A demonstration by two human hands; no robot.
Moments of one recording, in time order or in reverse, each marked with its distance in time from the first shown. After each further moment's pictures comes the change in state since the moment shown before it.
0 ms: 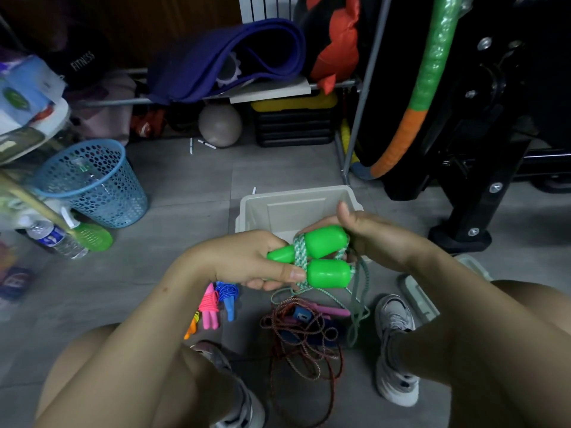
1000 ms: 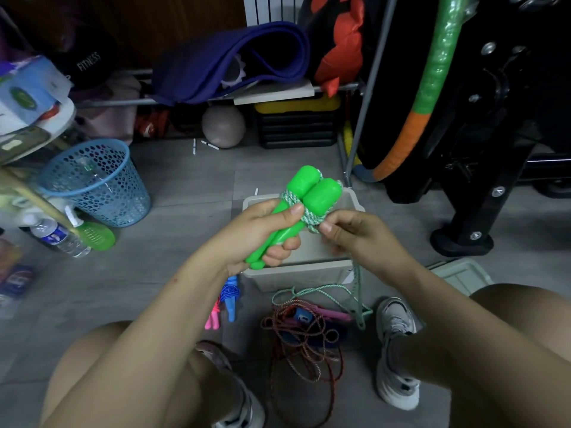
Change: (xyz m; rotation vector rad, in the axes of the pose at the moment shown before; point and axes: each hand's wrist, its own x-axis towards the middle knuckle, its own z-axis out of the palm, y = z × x) left_hand 0.016 0.008 0.004 -0.712 0.325 0.109; right_hand 0.012 0.019 0.015 -0.110 0.411 -0.177
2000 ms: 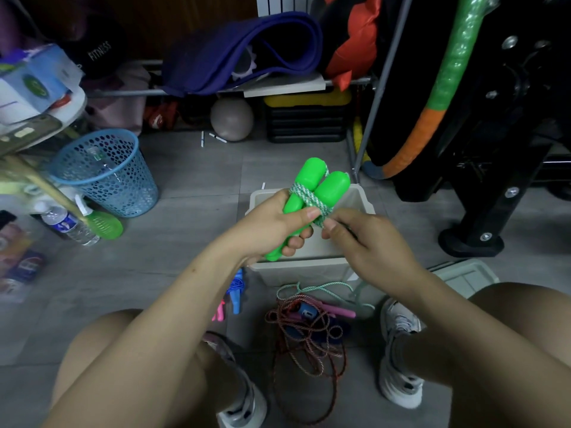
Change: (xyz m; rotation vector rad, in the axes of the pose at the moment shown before) left_hand 0.010 -0.005 0.006 0.178 0.148 0.043; right_hand -0.017 -0.024 0.014 -0.617 0.087 -0.222
